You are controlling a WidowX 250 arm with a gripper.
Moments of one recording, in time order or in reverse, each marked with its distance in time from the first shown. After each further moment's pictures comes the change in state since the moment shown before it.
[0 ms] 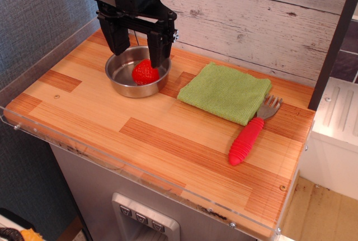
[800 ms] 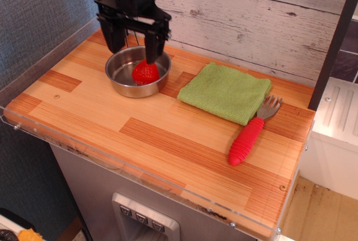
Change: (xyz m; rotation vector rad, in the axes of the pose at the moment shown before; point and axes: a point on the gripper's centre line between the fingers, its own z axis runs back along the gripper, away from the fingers) arm 0.030 0.033 -0.038 0.042 0.077 0.073
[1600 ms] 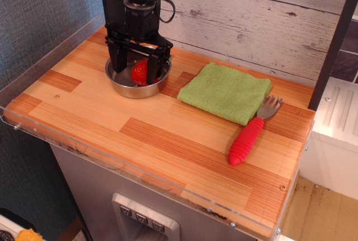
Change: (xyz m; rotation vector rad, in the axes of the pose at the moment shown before) arm 0.015 0.015 -0.054 0.068 0.119 0.023
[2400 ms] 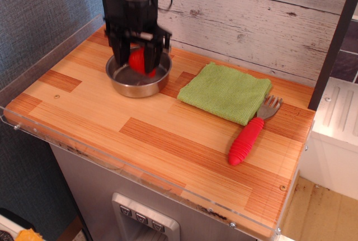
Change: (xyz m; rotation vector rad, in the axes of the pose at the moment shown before) arm 0.004 0.001 0.028 -0.052 -0.075 0.016
